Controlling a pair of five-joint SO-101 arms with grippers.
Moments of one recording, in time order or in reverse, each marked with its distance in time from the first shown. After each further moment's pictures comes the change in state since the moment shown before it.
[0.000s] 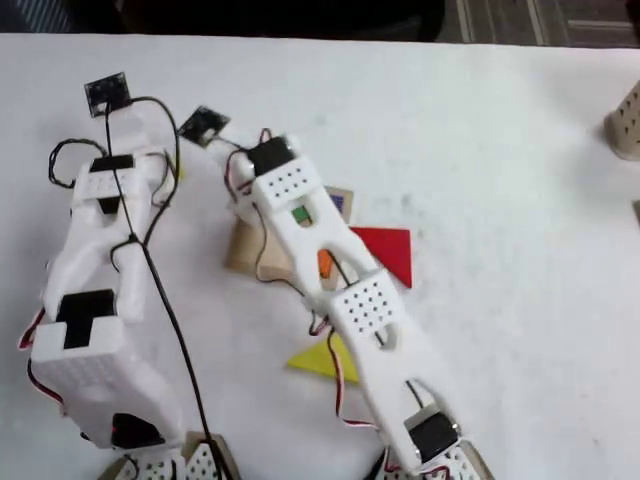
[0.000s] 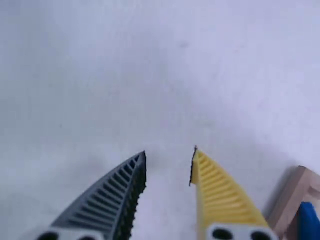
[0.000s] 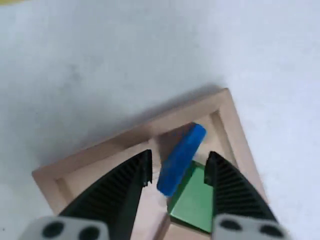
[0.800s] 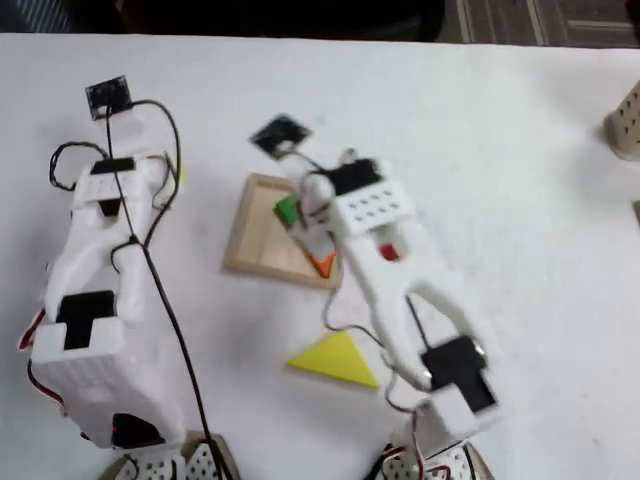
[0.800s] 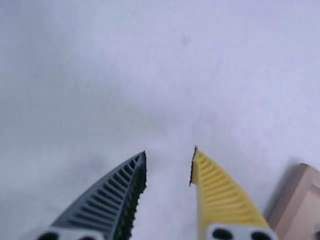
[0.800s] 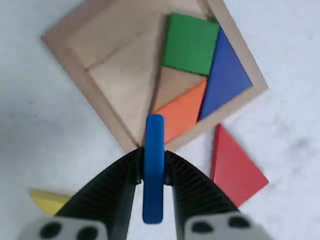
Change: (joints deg) left arm 0.0 0.0 0.6 -0.1 0.0; right arm 5.1 -58.3 79.4 -16.5 -2.4
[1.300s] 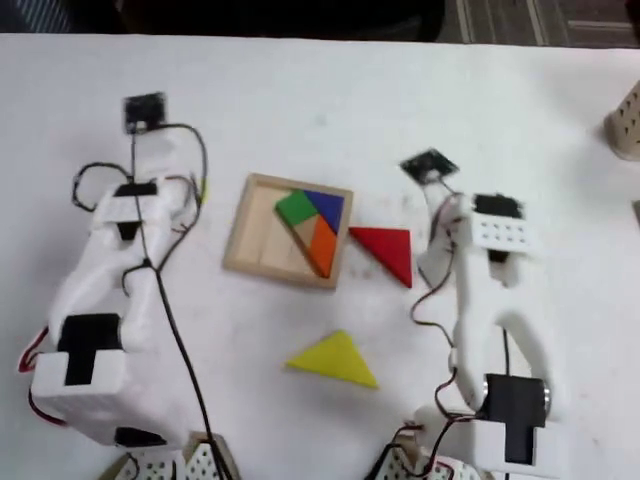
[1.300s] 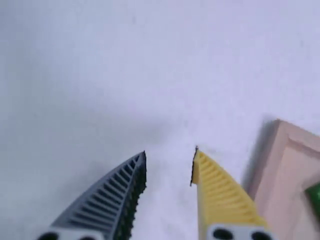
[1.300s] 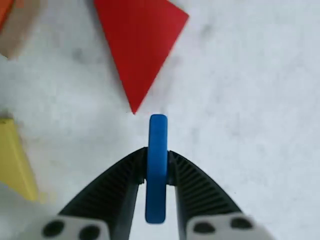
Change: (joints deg) left arm 3.4 -9.5 15.2 -9.1 -3.3; right arm 29.8 -16.3 26.1 -1.7 11.8
